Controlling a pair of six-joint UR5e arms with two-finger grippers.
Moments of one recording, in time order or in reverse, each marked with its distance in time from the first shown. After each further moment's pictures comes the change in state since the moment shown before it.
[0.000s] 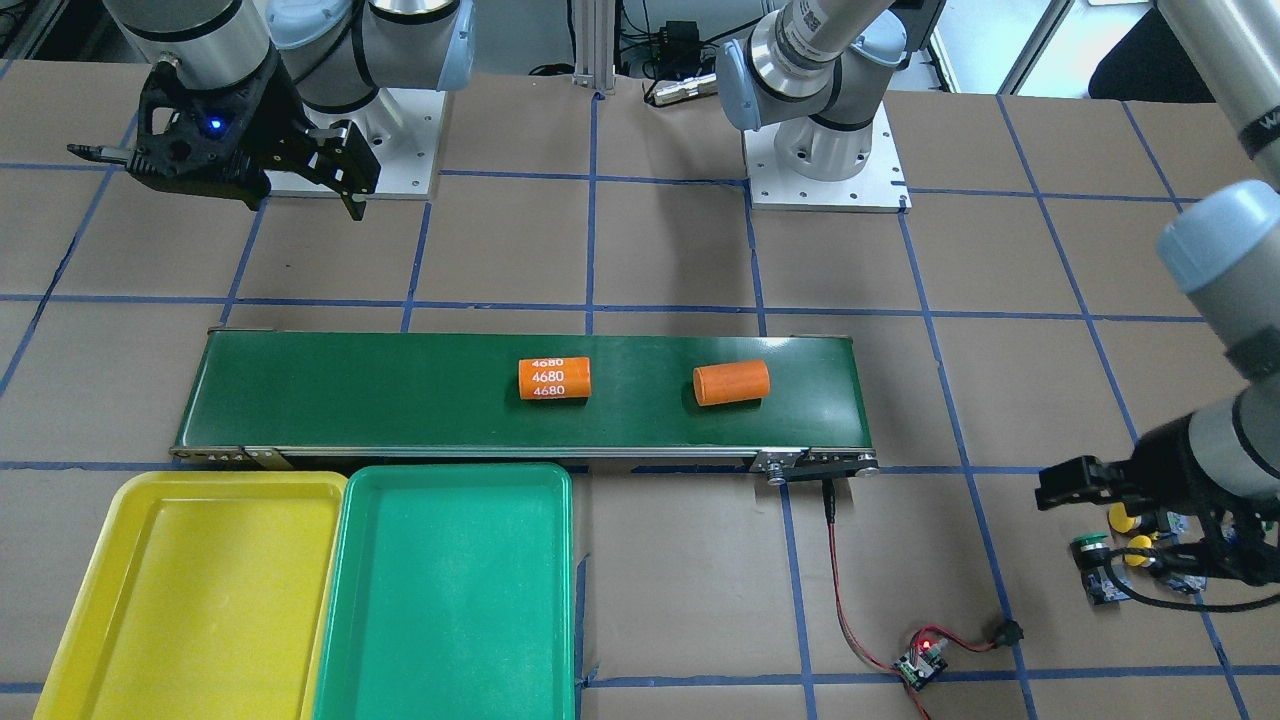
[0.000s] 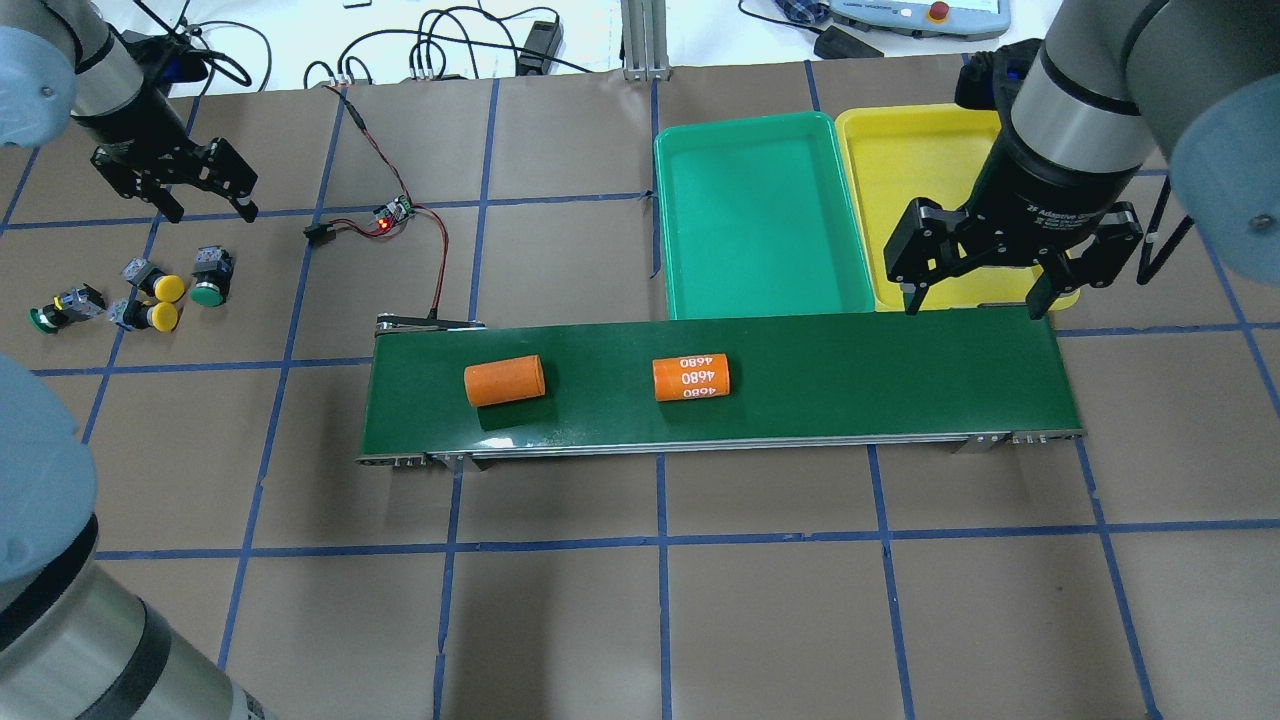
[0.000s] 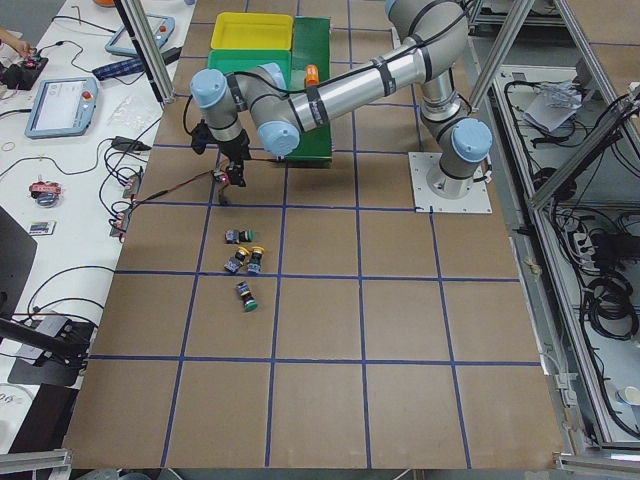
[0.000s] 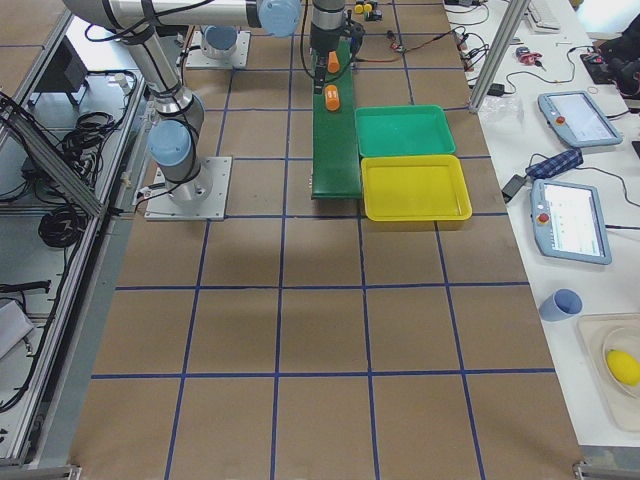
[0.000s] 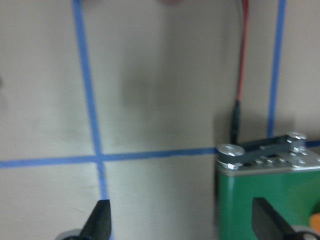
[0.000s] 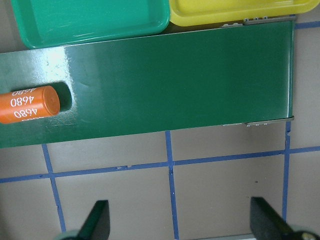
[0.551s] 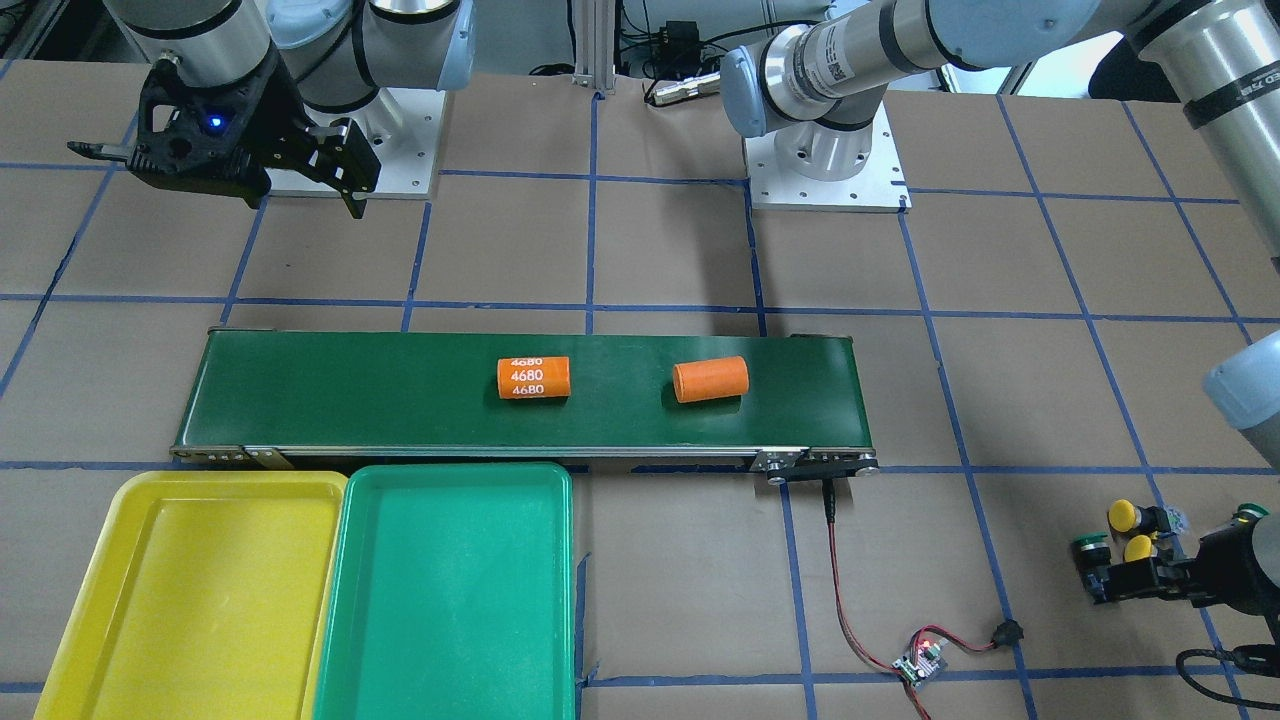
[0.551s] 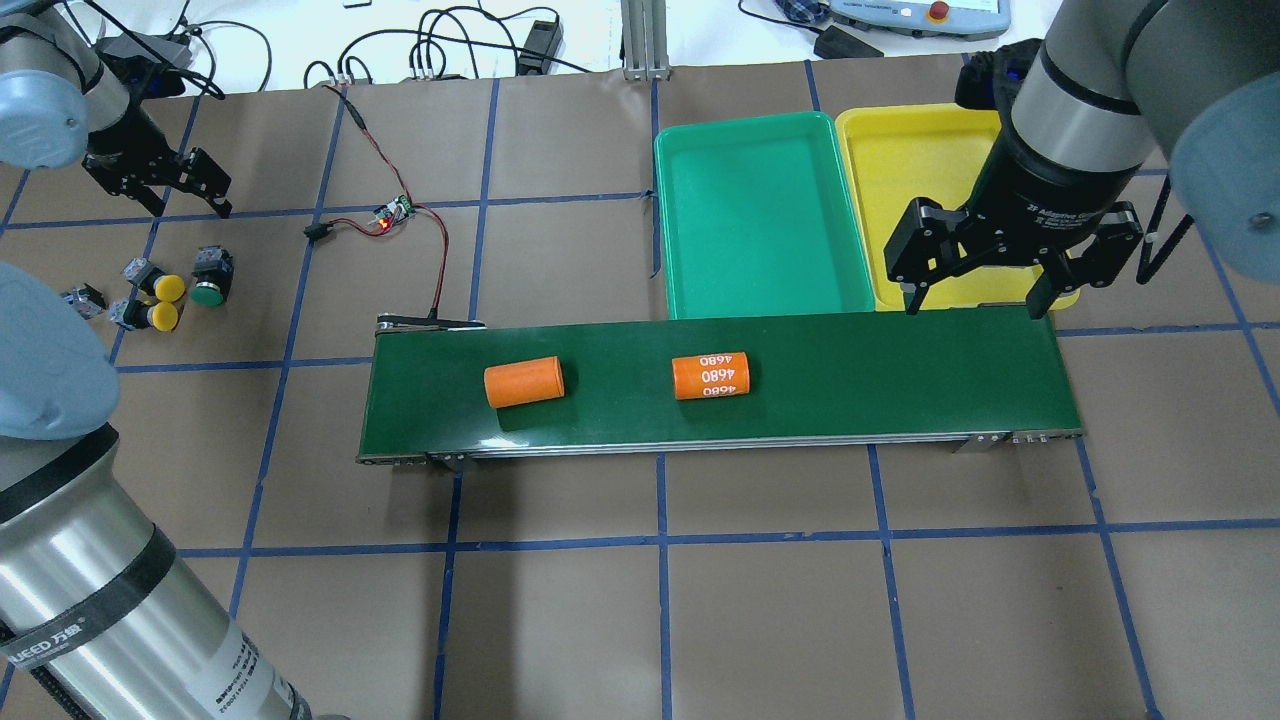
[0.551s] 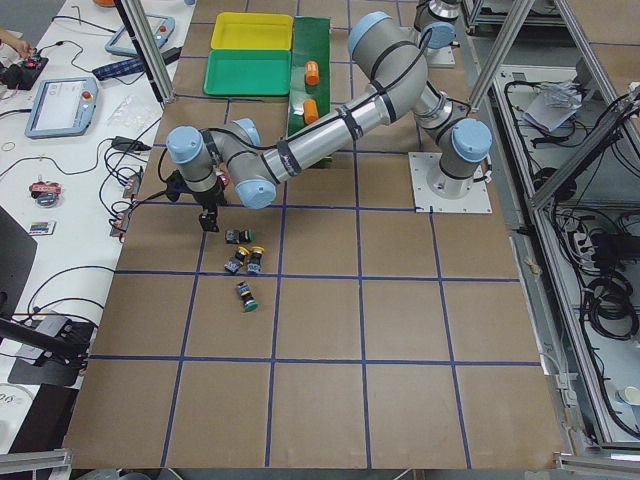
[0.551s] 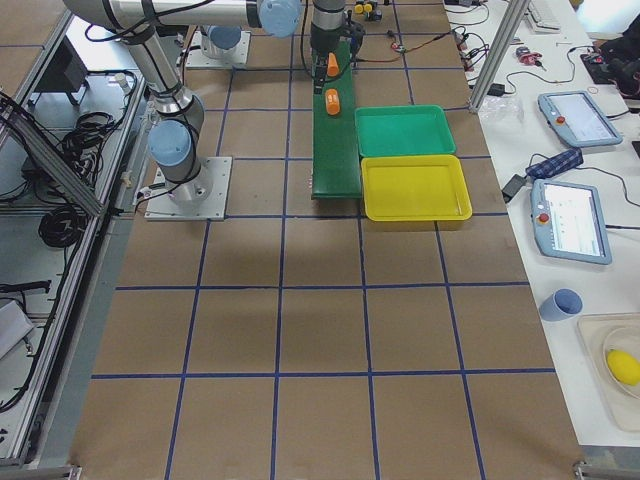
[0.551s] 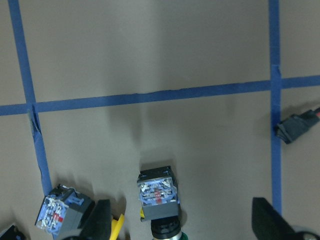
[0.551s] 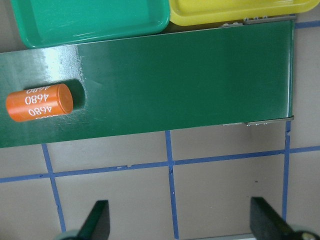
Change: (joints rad) left arm 0.058 -0.180 0.098 0.125 -0.002 0.055; right arm 0.000 0.000 0.000 0.001 0.000 0.000
